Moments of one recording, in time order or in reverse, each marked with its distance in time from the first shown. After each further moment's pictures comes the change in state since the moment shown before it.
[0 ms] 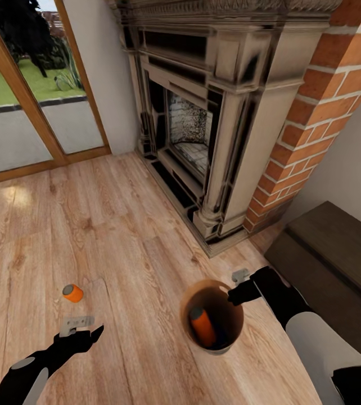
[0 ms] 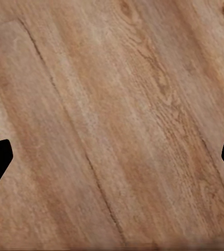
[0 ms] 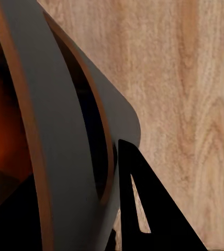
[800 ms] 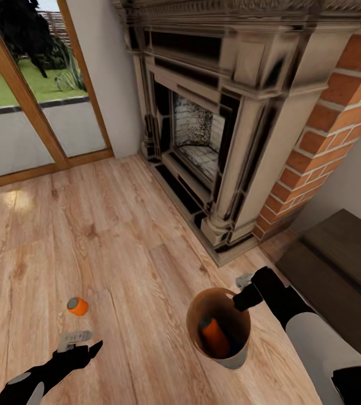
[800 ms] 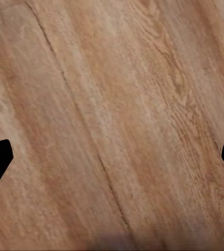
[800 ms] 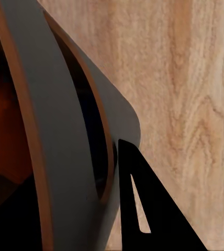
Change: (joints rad) left arm 0.004 0.006 0.014 0.153 0.020 -0.067 -0.083; right arm 0.001 -0.001 0.008 0.004 0.116 0.097 0.016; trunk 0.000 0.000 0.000
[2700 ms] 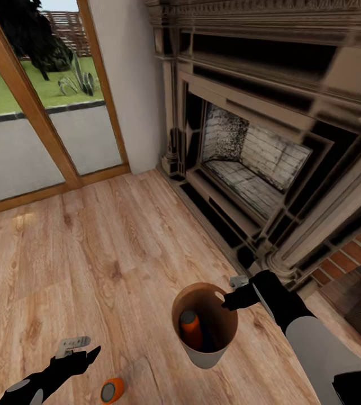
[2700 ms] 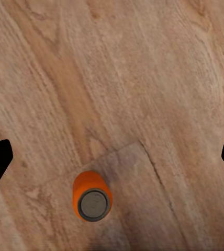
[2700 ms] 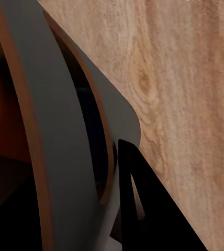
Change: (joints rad) left arm -0.001 0.000 0.000 0.069 -0.006 -0.058 0.005; right arm 0.021 0.003 0.004 -0.007 -0.269 -0.006 -0.004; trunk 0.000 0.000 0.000
